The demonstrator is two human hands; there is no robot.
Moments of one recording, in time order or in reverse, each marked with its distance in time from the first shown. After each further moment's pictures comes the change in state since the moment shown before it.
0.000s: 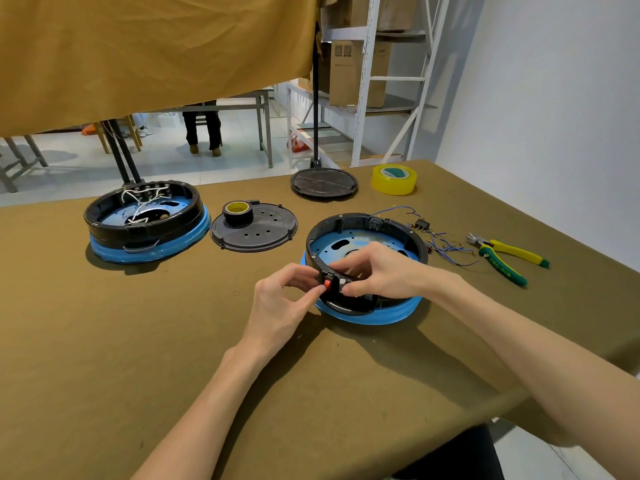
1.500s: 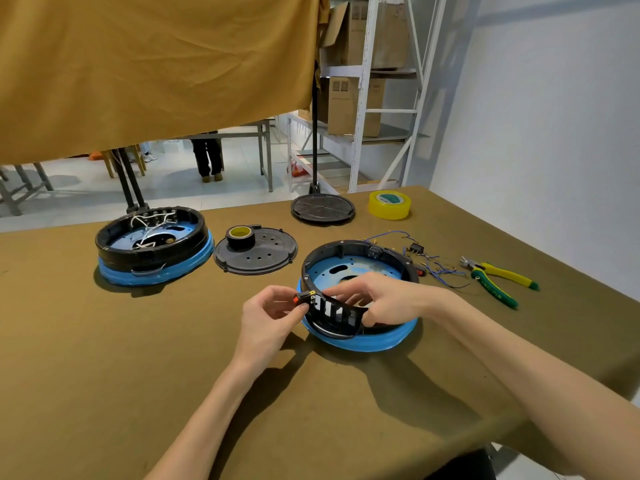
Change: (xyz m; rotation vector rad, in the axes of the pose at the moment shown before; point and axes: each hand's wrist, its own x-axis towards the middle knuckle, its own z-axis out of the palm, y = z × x) left_hand -0.003 -0.002 -0.014 -0.345 0.067 -0.320; right_hand -0.016 -0.035 -0.011 -0.078 -0.239 0.116
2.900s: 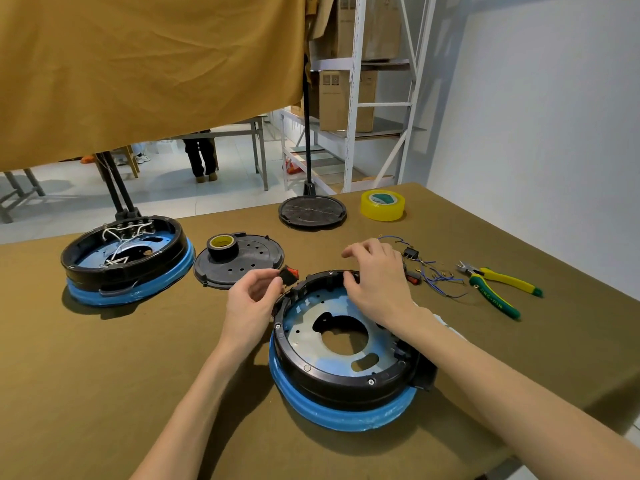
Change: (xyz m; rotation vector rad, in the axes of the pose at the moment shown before) left_hand 0.063 -0.003 0.015 0.036 0.091 -0.030; right_hand 0.048 0.053 0.004 -0.339 0.929 0.162
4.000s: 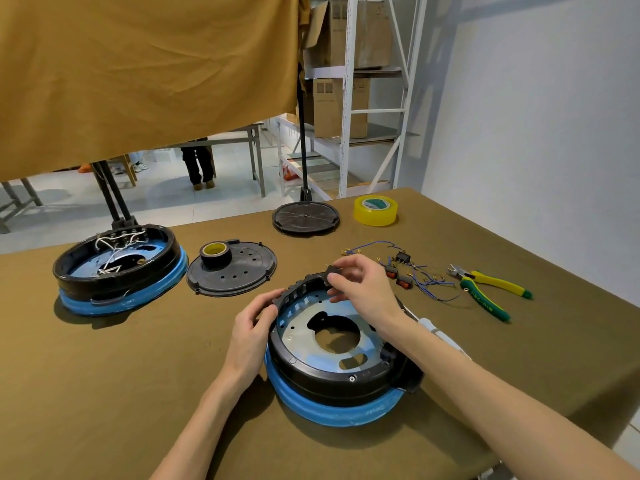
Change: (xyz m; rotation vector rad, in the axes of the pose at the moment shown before) left_hand -0.028 -0.004 0.012 0.030 -0.116 -0.023; right_hand -0.010 -0.006 -0.007 1.065 -0.078 0.358
